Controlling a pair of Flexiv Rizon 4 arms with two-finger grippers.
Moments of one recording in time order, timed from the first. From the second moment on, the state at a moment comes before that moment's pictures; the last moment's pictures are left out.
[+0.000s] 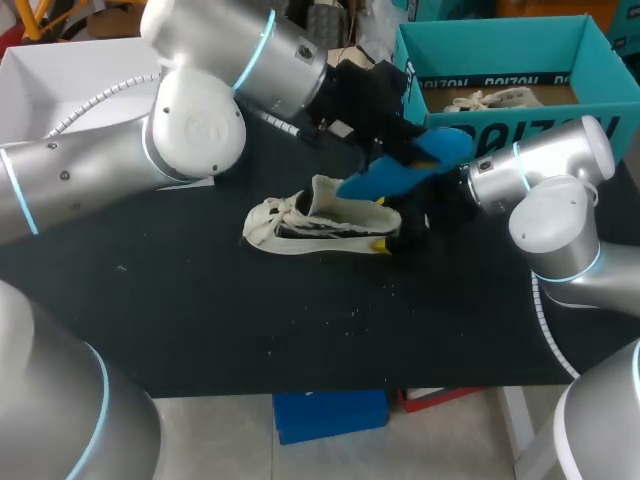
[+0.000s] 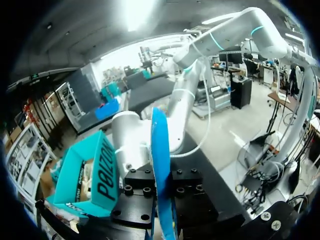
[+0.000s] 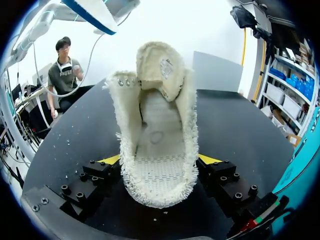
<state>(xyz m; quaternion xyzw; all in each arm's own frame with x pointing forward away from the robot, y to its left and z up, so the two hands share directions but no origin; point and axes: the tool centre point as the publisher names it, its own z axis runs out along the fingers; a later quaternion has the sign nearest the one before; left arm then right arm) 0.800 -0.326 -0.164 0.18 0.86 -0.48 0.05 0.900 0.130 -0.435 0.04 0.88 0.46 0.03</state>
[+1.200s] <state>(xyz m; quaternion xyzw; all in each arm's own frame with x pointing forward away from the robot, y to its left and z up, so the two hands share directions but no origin) 0.722 -0.291 -0.021 0.05 0.68 -0.73 -0.08 0.900 0.129 -0.435 0.04 0.88 0.46 0.03</state>
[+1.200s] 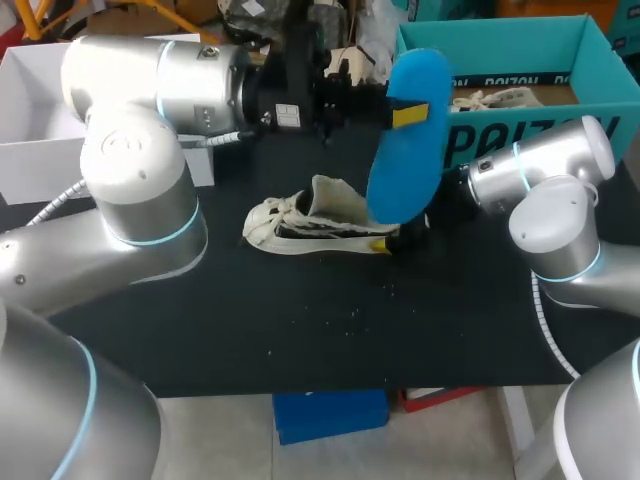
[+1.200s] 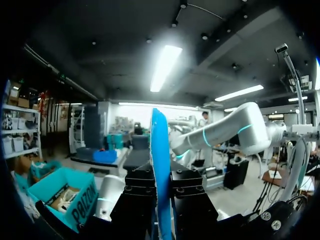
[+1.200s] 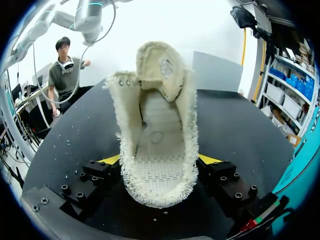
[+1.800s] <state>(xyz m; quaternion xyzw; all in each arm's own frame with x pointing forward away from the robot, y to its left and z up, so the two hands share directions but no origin) 0.675 -0.295 0.065 -0.01 0.62 -0.77 -0.15 0.900 0.129 -0.435 0.04 0.88 0.46 0.03</state>
